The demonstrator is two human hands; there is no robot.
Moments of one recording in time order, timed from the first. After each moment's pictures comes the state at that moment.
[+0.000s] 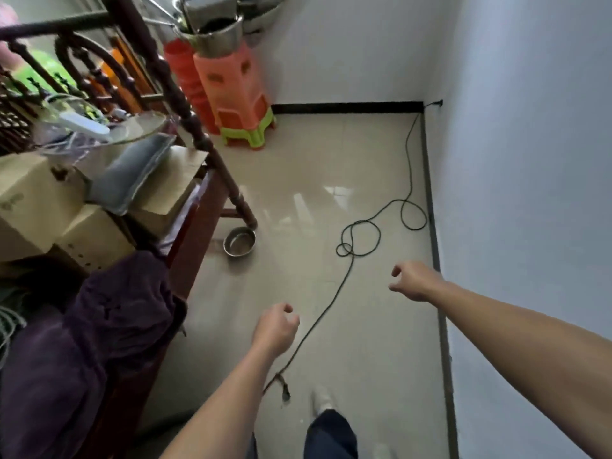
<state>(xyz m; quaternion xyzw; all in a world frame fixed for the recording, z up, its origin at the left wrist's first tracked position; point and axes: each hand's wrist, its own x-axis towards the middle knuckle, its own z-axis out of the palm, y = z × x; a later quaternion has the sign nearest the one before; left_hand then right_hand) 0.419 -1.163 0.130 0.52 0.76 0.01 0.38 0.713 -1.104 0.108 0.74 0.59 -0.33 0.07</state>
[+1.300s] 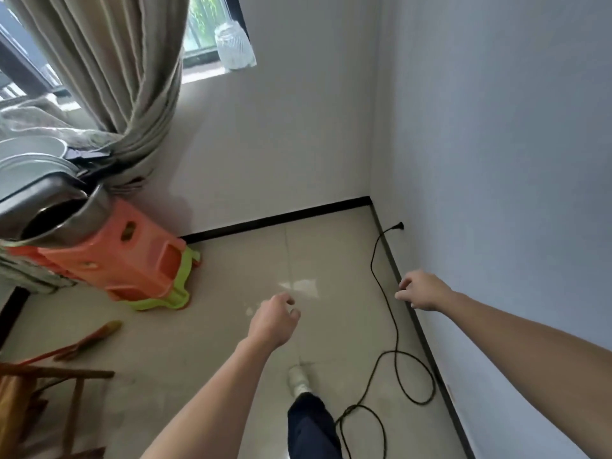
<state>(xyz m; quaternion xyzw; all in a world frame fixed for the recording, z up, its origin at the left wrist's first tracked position) 0.724 -0.259 0.179 0.72 0.62 -0.05 0.31 1.026 -0.328 0.131 0.81 0.42 -0.40 -0.05</state>
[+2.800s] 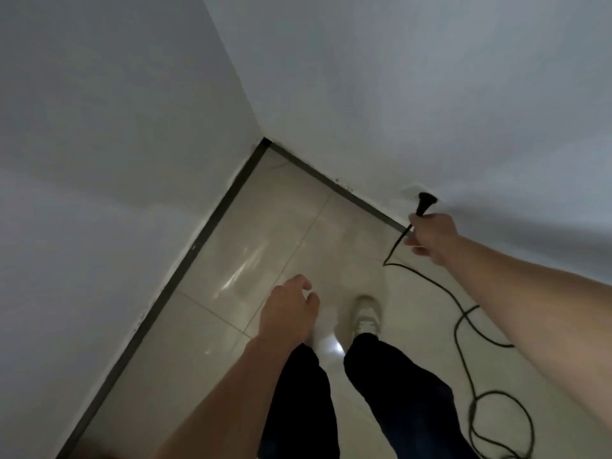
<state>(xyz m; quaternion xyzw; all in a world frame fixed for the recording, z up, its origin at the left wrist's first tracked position) 1.062 0.317 -0.228 0.80 0.31 -0.35 0.37 1.240 0.099 -0.320 0.78 -0.37 -0.33 -0.38</state>
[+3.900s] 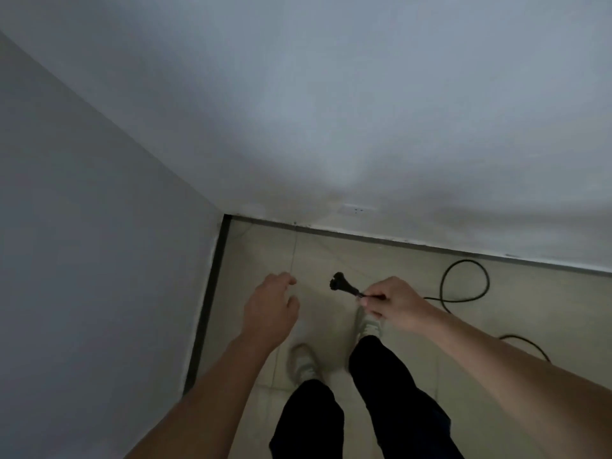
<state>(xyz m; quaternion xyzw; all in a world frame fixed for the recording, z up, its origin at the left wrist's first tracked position) 1.112 0.347 -0.128 0.91 0.03 -0.28 0.30 1.102 0.099 -0.153 0.81 -0.10 -0.41 -0.41</state>
